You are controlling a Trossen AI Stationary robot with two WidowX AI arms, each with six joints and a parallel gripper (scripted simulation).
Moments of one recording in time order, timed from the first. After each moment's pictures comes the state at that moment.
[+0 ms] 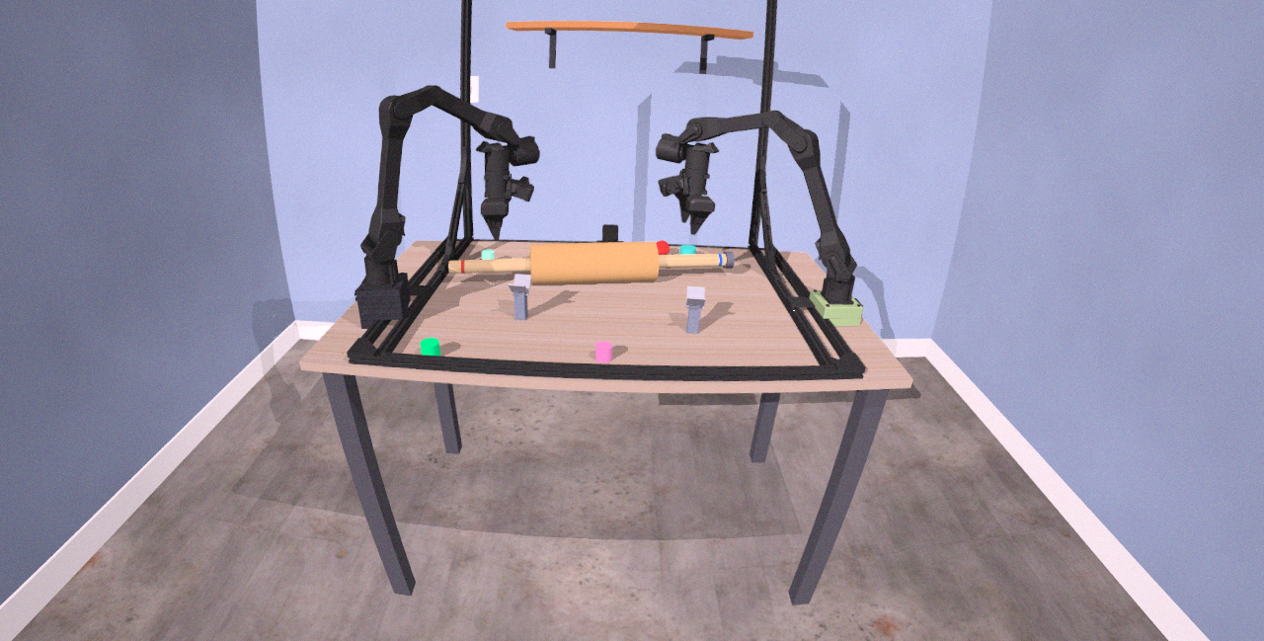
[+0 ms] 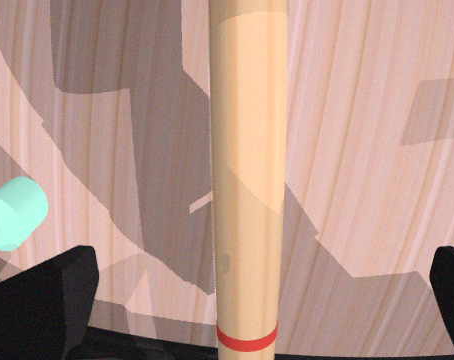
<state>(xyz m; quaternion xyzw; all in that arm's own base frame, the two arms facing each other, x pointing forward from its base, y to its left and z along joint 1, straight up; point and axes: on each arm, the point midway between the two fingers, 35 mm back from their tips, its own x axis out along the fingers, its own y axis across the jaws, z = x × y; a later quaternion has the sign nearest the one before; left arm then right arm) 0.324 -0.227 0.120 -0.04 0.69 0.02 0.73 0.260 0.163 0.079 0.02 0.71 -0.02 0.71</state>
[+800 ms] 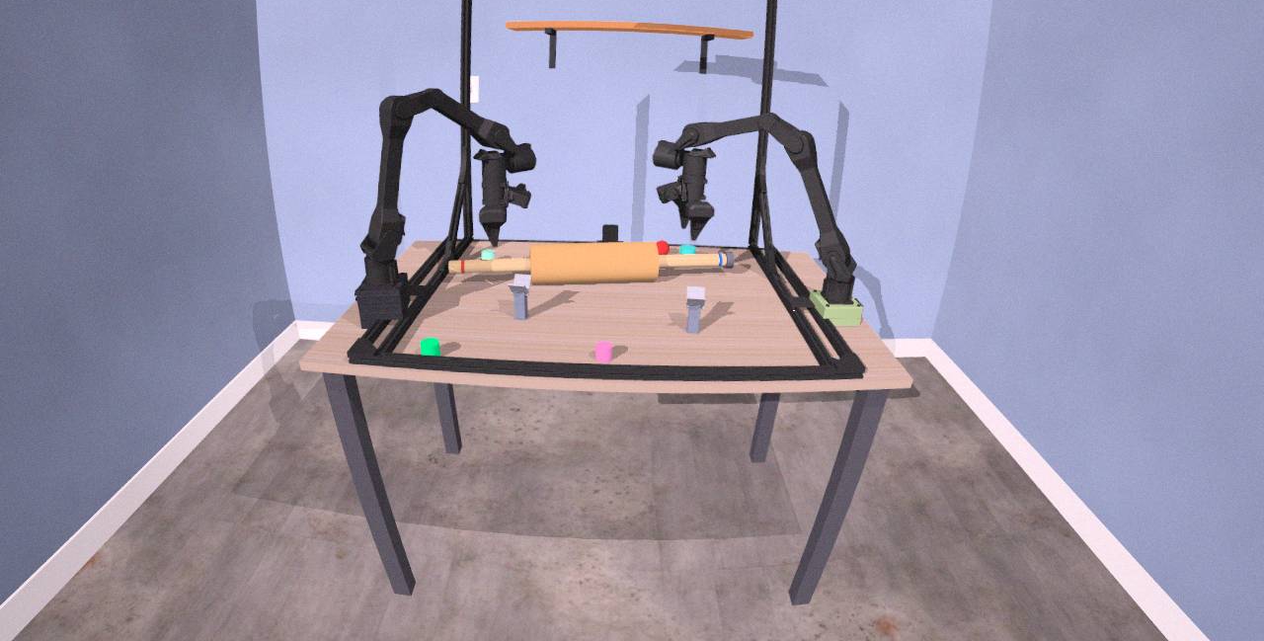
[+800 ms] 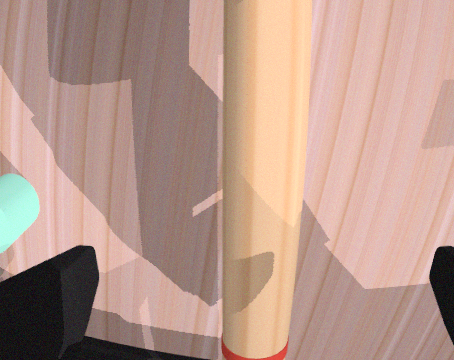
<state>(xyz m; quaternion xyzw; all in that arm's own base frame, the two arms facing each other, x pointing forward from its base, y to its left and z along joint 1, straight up) 0.325 -0.224 0.106 -0.04 0.70 0.04 0.71 0.254 0.169 0.061 0.01 0.71 -0.01 0.71</state>
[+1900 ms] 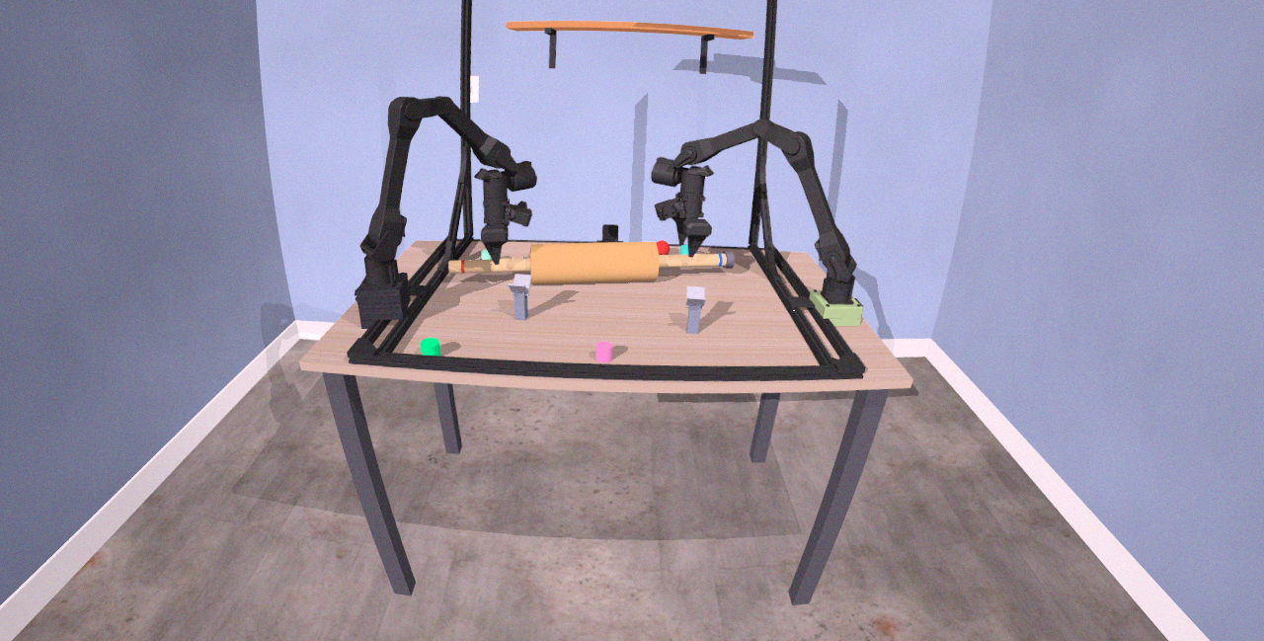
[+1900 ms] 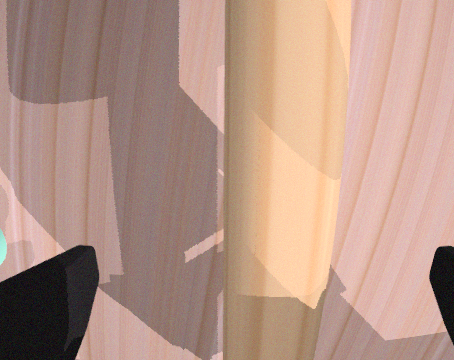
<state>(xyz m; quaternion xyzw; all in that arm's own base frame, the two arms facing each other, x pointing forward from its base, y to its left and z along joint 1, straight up) 0.327 -0.226 0.062 -0.04 0.70 0.03 0.71 0.256 0.170 0.016 0.01 0.70 -0.01 0.71</state>
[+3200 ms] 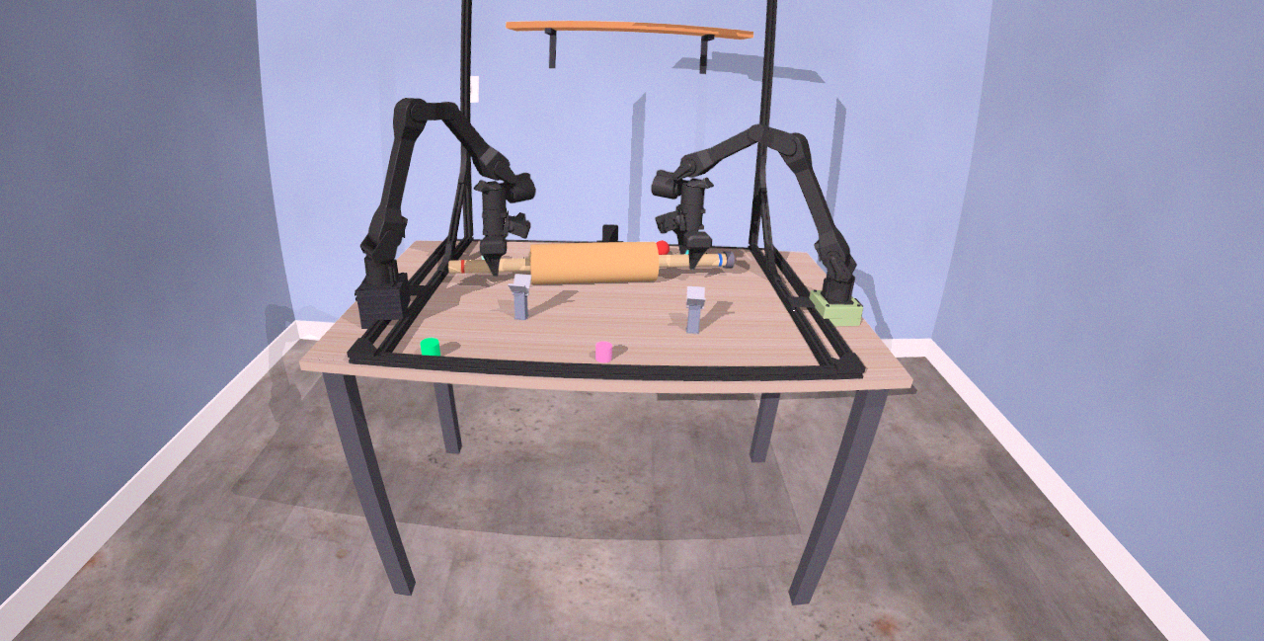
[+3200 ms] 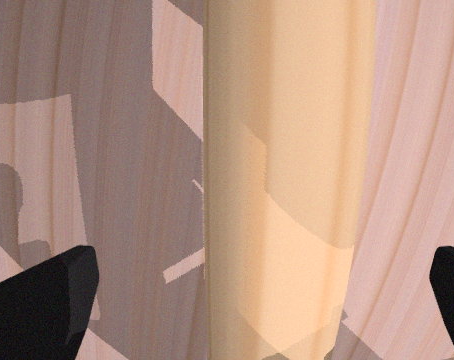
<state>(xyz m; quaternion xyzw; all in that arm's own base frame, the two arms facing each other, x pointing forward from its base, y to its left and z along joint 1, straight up) 0.323 -0.223 0.031 -0.04 0.70 0.04 0.71 0.252 0.167 -0.012 0.01 0.71 -0.01 0.71</state>
